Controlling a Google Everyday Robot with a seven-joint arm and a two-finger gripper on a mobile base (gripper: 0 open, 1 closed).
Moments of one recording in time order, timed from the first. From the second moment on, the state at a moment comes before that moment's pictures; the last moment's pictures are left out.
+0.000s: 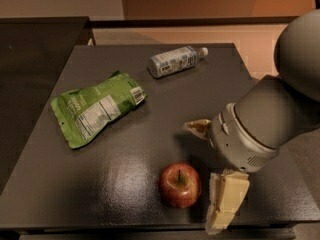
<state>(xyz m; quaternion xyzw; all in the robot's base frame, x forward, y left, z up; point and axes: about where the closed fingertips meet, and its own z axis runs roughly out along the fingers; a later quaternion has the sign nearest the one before) 0.331 -0.069 0.863 -0.72 0.65 0.17 0.18</state>
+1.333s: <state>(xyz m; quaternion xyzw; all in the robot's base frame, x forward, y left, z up) 0.314 -0.041 0.840 -0.72 0.64 0.19 0.19</state>
